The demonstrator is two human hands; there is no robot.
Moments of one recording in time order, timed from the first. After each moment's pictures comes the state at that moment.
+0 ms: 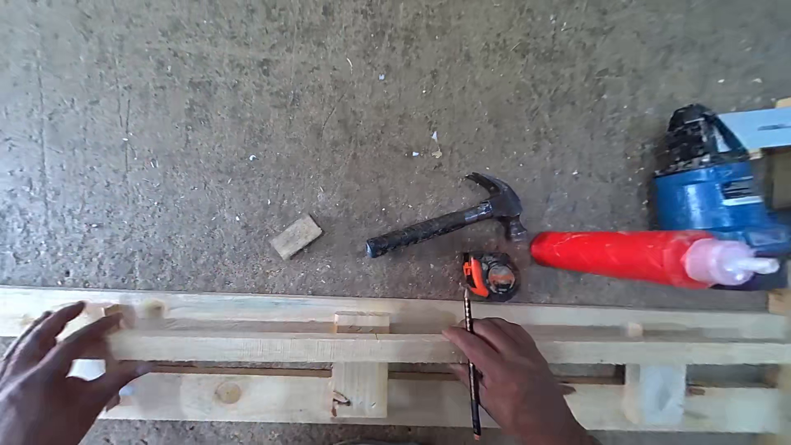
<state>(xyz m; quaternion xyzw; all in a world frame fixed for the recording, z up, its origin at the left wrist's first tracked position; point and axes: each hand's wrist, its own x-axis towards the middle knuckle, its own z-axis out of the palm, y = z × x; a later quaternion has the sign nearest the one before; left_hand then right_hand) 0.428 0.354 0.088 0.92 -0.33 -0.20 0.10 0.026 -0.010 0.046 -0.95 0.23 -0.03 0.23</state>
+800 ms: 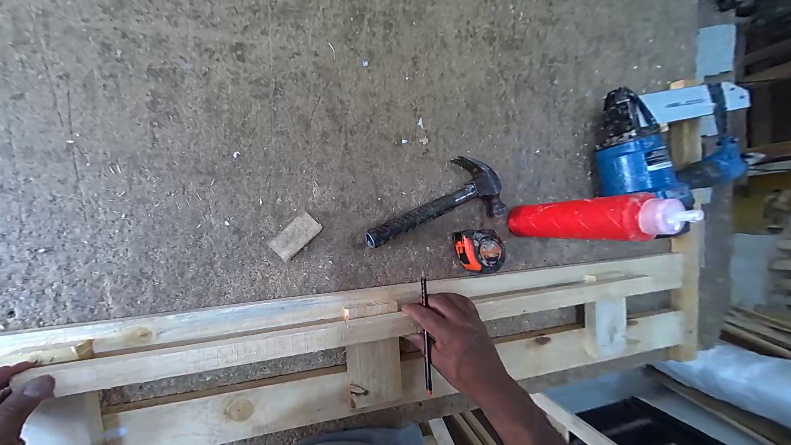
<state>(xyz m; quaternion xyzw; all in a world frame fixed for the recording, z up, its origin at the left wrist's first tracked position) 0.453 0.351 0.071 0.88 -0.04 -0.22 0.41 0.067 0.042 0.026 -0.93 0.30 0.01 0.19</state>
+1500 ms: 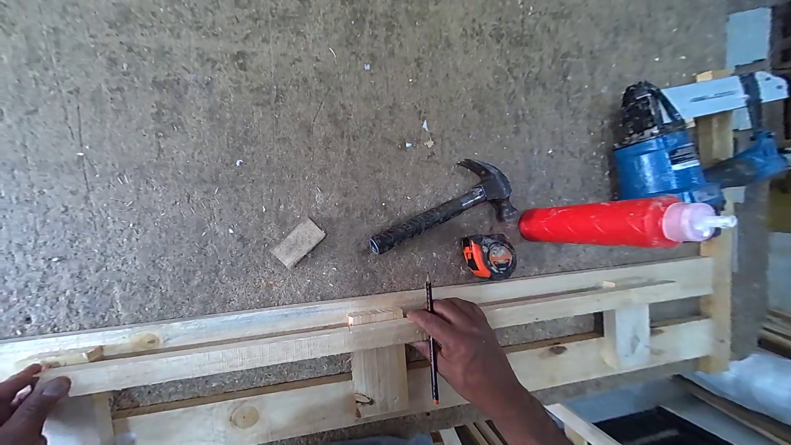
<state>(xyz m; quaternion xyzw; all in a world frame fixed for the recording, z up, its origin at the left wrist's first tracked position) 0.458 0.364 0.054 0.89 -0.02 -0.18 0.41 0.077 0.038 0.028 -0.93 0.31 0.02 0.22</state>
